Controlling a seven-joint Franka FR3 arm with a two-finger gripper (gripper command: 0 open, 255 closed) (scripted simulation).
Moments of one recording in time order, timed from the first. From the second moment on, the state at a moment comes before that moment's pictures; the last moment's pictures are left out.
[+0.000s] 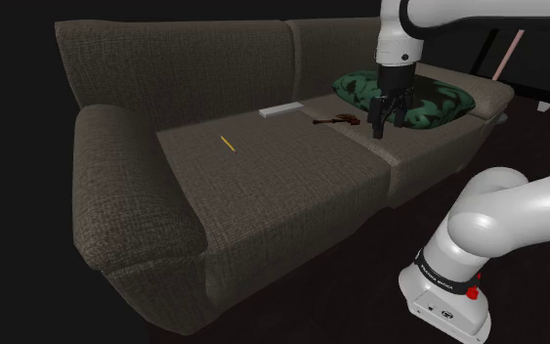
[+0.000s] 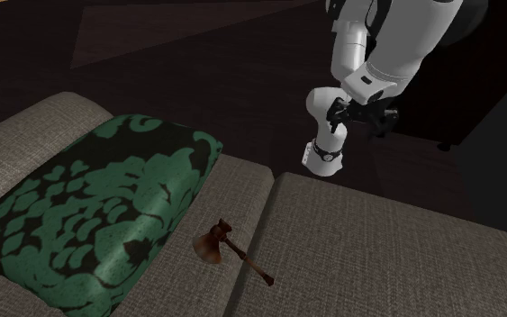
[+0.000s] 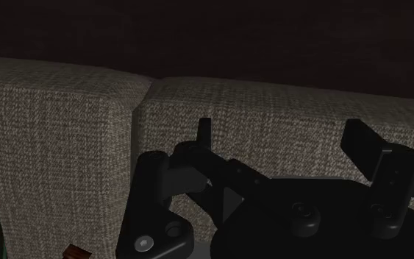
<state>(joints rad) -0.02 -0.82 -0.02 -2.44 -0.06 1.44 0.08</state>
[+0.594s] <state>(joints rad) -0.05 -0.65 -0.15 -2.40 -0.14 1.61 -0.04</state>
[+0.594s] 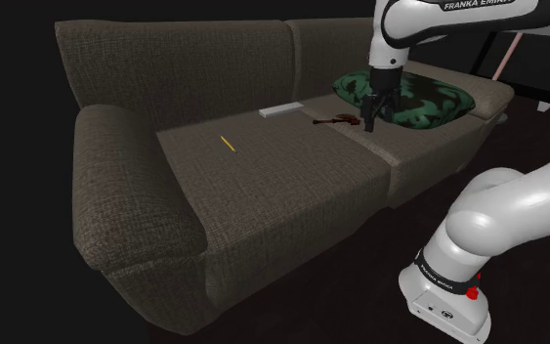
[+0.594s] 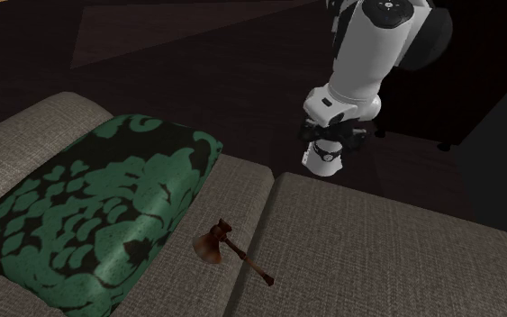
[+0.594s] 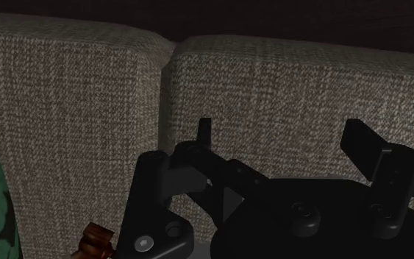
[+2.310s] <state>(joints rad) -0.16 0.20 -0.46 -1.79 0.08 1.93 -0.56</state>
